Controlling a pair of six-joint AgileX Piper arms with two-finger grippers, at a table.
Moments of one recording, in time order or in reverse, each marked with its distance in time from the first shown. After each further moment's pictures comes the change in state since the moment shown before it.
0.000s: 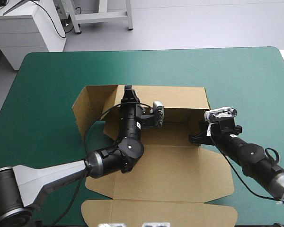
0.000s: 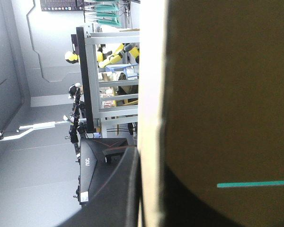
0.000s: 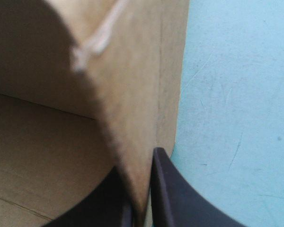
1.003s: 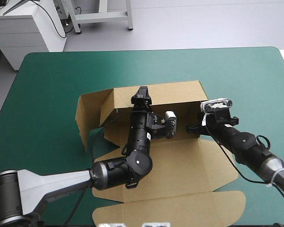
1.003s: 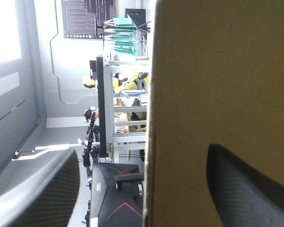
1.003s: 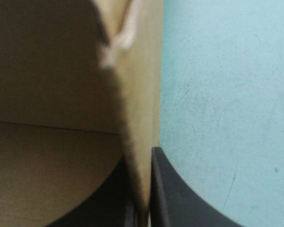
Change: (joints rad) left arm -0.130 0.001 0.000 0.070 0.062 -0.085; right arm 0.000 0.123 -0.114 0.003 -0.041 -0.006
